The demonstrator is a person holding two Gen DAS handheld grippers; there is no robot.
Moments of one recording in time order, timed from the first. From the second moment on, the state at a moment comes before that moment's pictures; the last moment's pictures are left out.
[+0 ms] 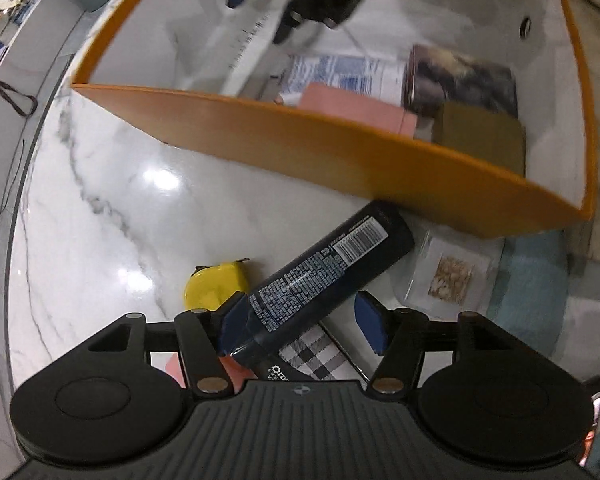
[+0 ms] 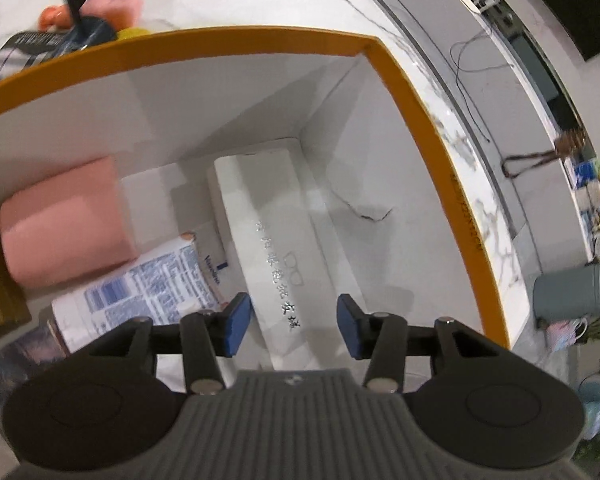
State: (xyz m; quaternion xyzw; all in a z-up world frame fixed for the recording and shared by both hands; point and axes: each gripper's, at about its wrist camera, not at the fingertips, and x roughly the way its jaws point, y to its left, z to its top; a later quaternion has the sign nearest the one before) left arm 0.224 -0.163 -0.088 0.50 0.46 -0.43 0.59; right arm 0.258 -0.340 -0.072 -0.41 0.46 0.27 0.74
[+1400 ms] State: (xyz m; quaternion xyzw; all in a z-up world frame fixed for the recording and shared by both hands) left arm 0.178 -0.162 -0.041 0.51 0.34 -0.33 0.72; right arm 0.217 -0.324 -0.043 -0.42 0.40 0.20 0.79
